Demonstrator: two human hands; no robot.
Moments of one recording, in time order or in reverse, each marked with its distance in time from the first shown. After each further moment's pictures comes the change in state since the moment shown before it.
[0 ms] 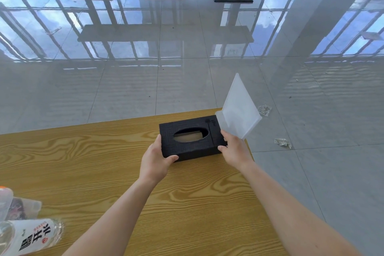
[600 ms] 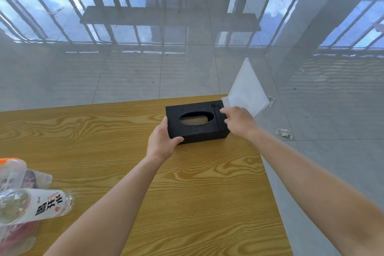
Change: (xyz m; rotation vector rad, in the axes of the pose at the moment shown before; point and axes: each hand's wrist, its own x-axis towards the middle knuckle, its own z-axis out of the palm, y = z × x) left_hand -0.005 0.008 -0.004 -0.008 -0.010 0.002; right_hand 0.019 -0.029 -0.027 -0.249 -0.085 -0.121
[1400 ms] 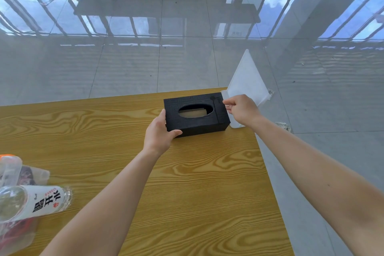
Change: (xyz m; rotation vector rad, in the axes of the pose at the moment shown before) left_hand 0.010 -0.007 0.000 0.012 0.000 0.039; right_hand 0.014 0.012 -0.009 0.251 0.042 0.092
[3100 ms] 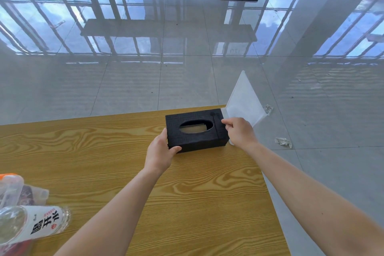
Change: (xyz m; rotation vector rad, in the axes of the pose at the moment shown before) left_hand 0.002 0.000 0.002 0.063 0.004 -0.019; right_hand -0.010 0.002 0.014 -0.012 0.093 -0.043
